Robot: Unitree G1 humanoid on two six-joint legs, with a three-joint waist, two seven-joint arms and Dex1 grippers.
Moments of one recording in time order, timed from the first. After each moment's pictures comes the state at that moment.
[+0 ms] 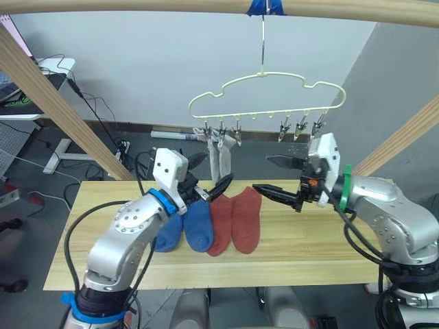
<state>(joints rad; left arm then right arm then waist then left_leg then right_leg) -0.20 0.39 -0.09 -0.50 -0.38 0.42 -0.44 -0.36 -0.53 -0.09 -0.53 0.65 0.84 0.80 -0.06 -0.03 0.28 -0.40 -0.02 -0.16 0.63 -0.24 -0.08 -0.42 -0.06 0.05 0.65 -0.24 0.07</state>
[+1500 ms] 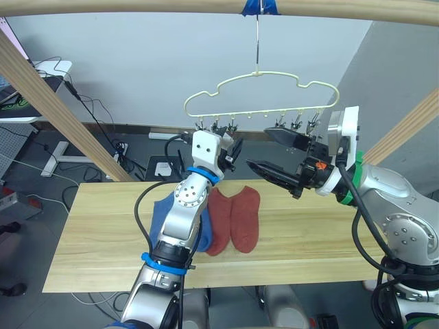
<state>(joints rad) -0.50 0.06 -0.14 0.09 -0.02 0.04 -0.21 -0.46 -0.51 -0.09 -0.62 0.85 0.81 0.55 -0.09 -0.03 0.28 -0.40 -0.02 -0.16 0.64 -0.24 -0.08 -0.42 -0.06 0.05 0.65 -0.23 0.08</state>
